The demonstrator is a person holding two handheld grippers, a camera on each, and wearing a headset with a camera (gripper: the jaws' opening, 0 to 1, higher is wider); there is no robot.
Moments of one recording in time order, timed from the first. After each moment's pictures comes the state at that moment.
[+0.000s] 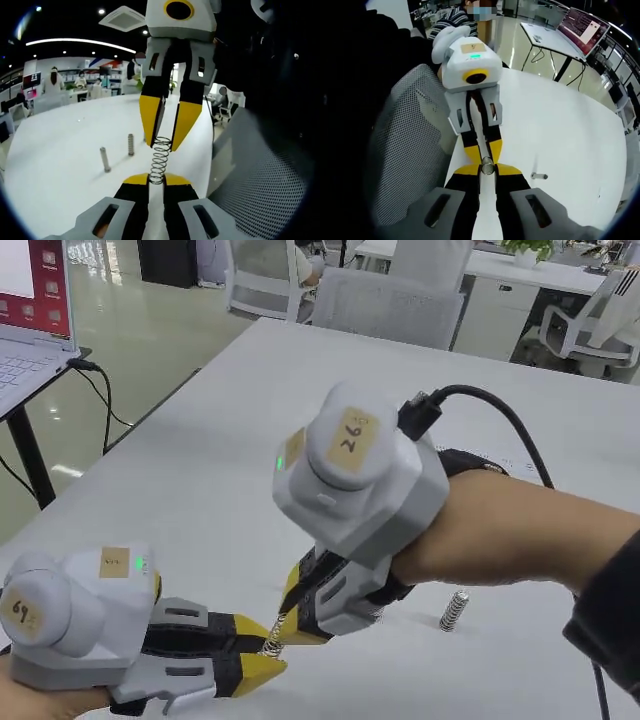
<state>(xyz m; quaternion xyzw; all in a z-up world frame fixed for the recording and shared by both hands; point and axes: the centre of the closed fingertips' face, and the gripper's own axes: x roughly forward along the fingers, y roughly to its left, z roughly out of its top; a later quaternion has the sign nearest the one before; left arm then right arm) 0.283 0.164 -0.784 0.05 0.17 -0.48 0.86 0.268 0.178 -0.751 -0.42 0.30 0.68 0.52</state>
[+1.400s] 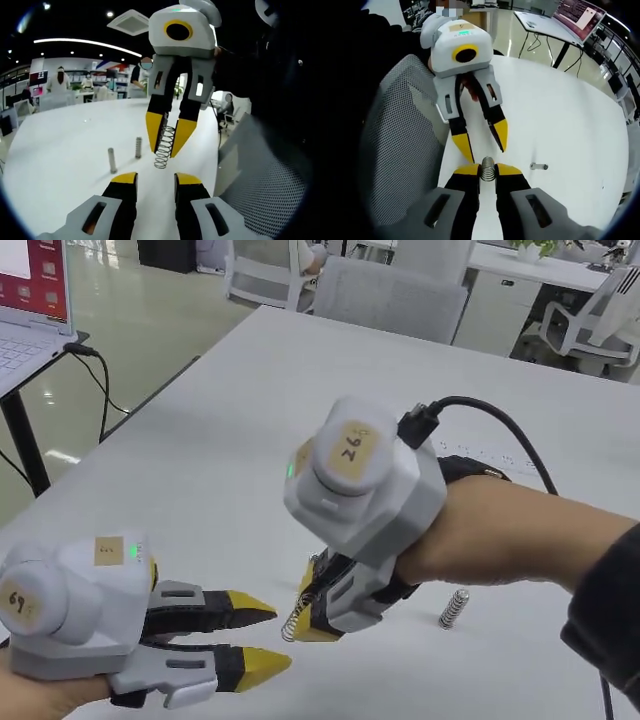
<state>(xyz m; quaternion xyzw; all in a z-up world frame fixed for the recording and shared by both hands) 0.294 0.168 -0.783 0.02 0.16 -0.46 0.87 0.289 0.165 -0.773 -0.43 0.34 0.66 0.52</state>
